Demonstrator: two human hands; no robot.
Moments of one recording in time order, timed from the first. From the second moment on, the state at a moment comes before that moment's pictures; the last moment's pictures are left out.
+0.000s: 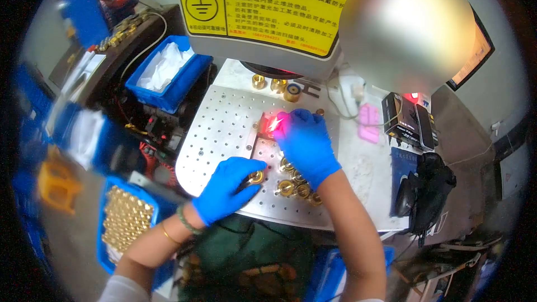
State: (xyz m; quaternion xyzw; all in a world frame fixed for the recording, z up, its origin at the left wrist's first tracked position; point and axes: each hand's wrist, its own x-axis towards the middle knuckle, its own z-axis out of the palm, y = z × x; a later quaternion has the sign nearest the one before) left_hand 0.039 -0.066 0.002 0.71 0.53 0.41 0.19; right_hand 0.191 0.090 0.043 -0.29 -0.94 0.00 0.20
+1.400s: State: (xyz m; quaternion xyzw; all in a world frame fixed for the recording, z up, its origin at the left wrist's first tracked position) left_hand -0.148 -0.494 -0.105 0.09 0.72 0.67 0.17; right_hand 0.281 0.039 0.084 -0.36 -0.82 0.31 0.32
